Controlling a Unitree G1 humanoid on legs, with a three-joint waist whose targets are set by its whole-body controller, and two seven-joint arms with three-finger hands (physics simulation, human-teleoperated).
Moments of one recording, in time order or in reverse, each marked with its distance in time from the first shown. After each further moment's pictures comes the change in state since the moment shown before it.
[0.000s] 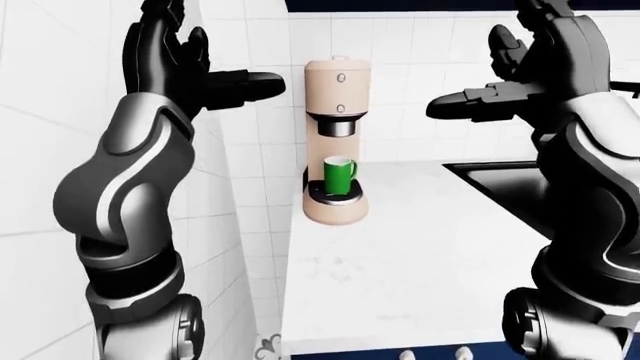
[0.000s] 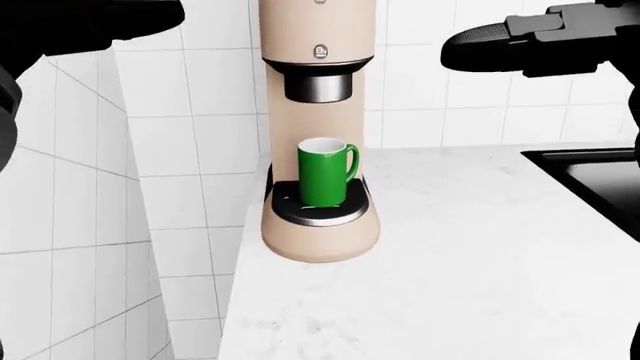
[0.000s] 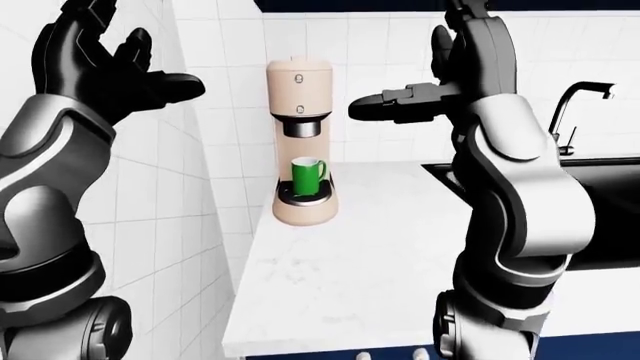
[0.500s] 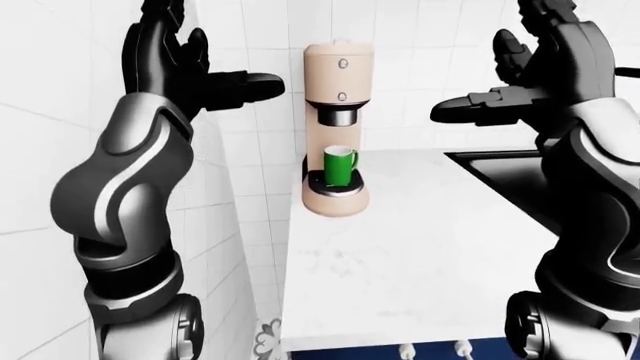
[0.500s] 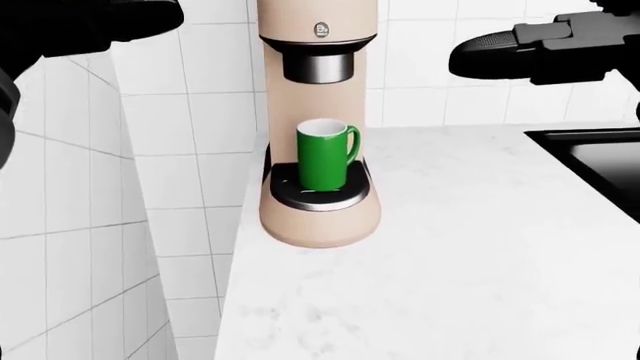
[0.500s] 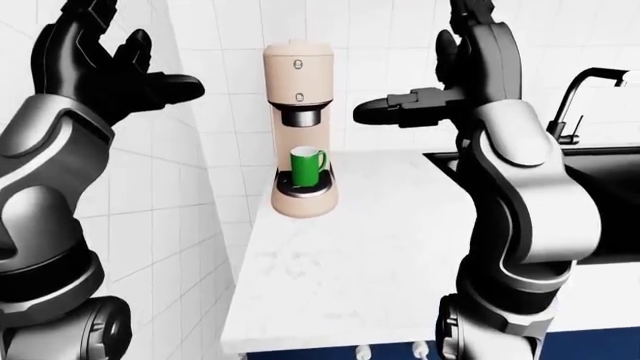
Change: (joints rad) left arm -0.001 0.003 0.003 -0.005 0.003 0.016 -0.005; right arm 0.024 -0.010 -0.013 -0.018 0.008 0.005 -0.002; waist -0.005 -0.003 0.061
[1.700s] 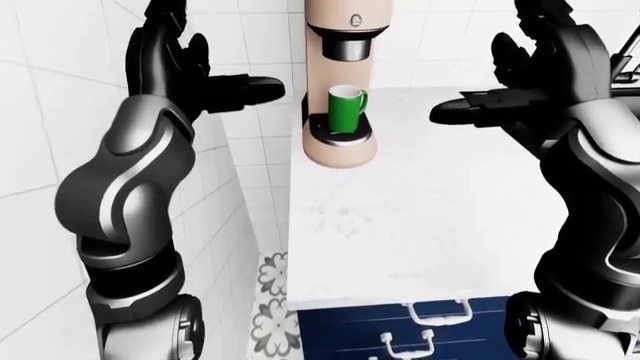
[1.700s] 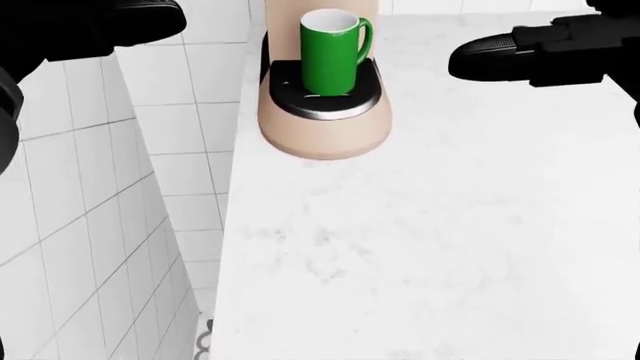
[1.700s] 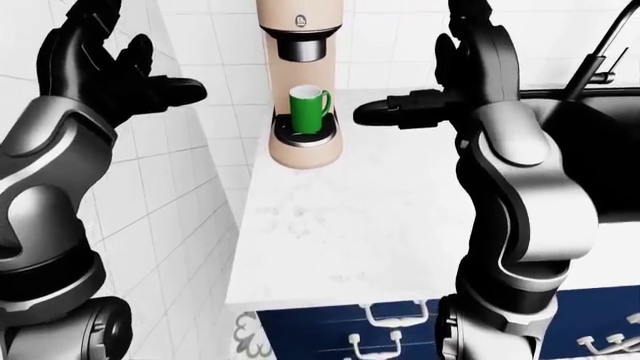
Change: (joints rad) left arm 0.002 -0.004 -0.003 0.011 0.023 0.010 -0.007; right arm 0.002 0.002 0.000 0.009 -0.008 0.004 0.006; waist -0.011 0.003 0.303
